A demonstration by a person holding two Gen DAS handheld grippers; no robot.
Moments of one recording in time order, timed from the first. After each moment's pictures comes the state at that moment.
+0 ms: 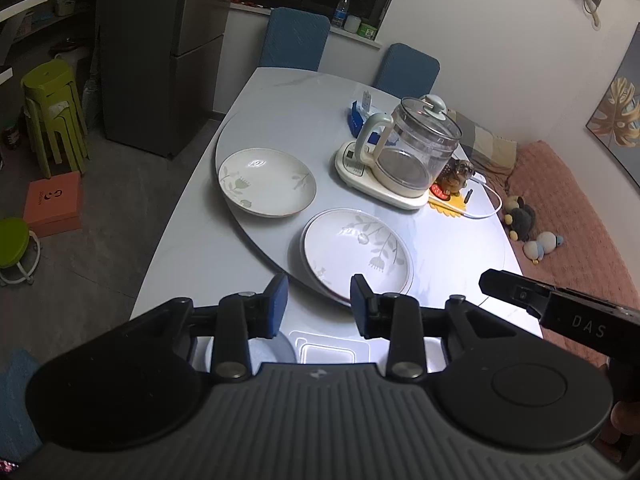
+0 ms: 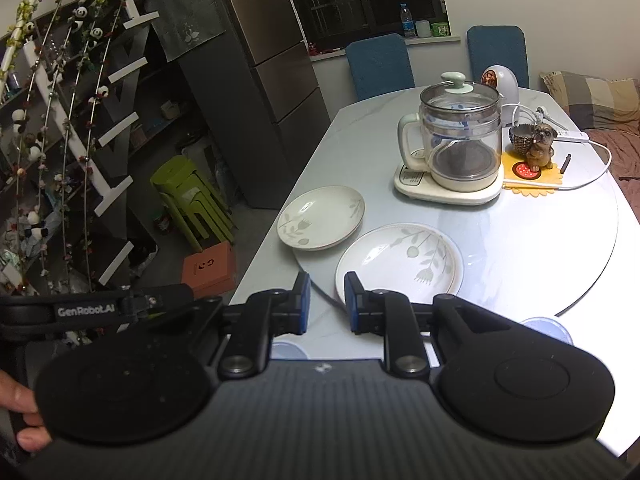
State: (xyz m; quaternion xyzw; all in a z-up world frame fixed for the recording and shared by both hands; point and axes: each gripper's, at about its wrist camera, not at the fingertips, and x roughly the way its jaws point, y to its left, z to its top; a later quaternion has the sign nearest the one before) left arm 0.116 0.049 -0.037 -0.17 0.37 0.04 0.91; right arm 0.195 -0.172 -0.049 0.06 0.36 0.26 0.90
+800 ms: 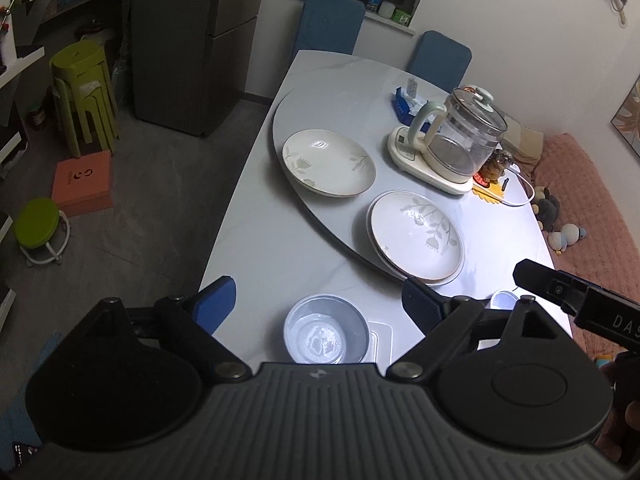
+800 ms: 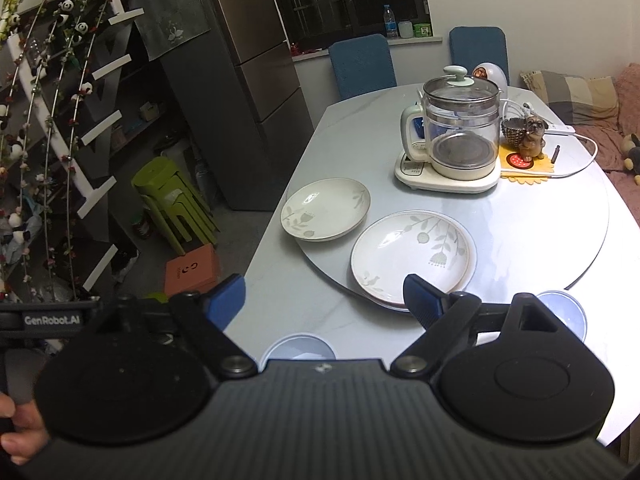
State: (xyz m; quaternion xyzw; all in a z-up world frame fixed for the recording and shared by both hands) left arm 0.087 0.119 -0.044 -0.17 0.41 0.08 0.89; right arm 0.171 -0.122 -0.054 0.06 0.36 0.21 0.91
